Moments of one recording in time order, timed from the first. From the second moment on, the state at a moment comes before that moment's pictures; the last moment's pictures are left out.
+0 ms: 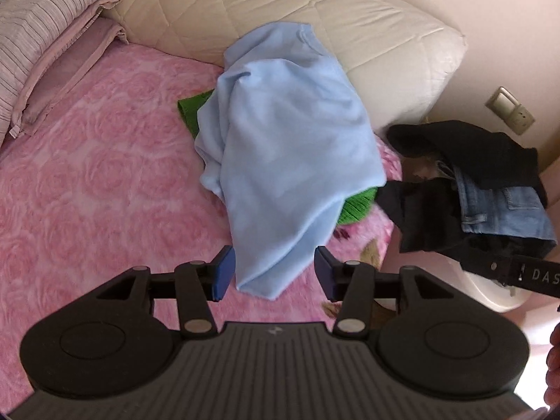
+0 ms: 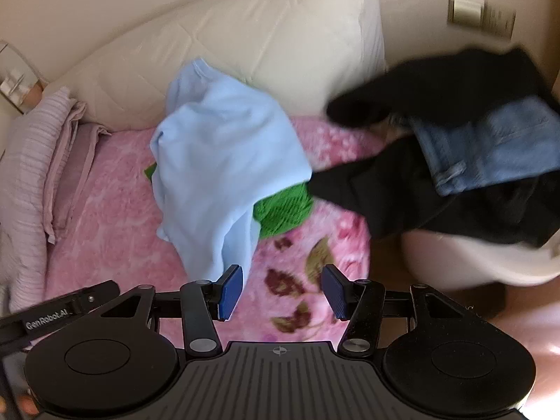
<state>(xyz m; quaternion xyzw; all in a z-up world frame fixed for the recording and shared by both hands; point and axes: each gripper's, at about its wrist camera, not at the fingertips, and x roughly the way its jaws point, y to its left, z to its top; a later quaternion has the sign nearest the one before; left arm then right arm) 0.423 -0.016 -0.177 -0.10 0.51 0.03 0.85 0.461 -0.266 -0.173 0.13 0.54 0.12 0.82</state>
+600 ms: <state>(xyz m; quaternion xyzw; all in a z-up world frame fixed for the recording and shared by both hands) 0.525 0.007 -0.253 -0.13 0.55 0.07 0.82 0.589 -0.280 -0.253 0.20 0.56 0.13 0.79</state>
